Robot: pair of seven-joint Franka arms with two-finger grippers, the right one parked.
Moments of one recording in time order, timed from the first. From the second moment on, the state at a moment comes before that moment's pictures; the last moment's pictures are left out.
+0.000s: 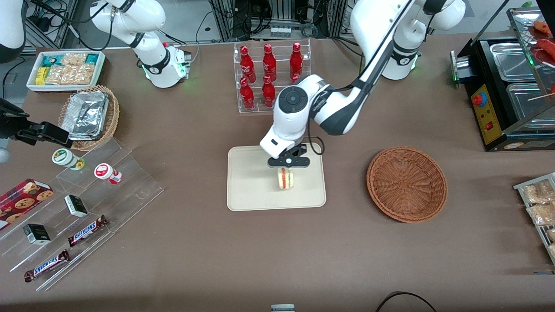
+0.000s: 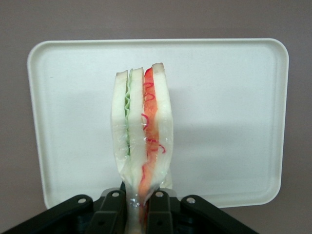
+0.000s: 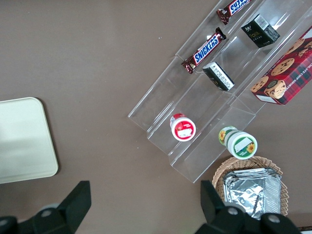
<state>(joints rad) -0.71 0.57 -0.10 -1.59 0.02 2.23 -0.81</state>
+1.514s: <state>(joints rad) -0.76 0.62 -0.07 -1.44 0.02 2.13 -0.81</state>
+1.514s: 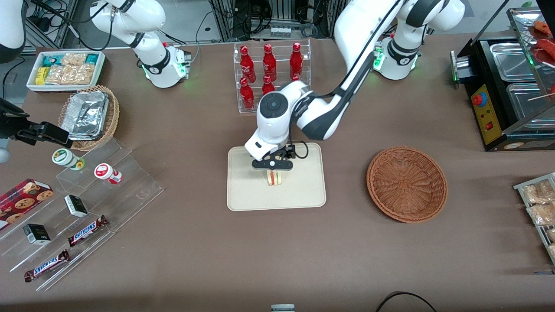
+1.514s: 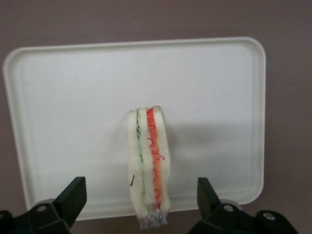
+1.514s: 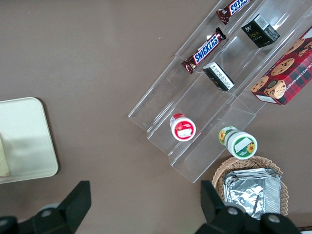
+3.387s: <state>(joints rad) -0.05 -0.02 -0.04 -1.50 0.00 1.43 -0.06</state>
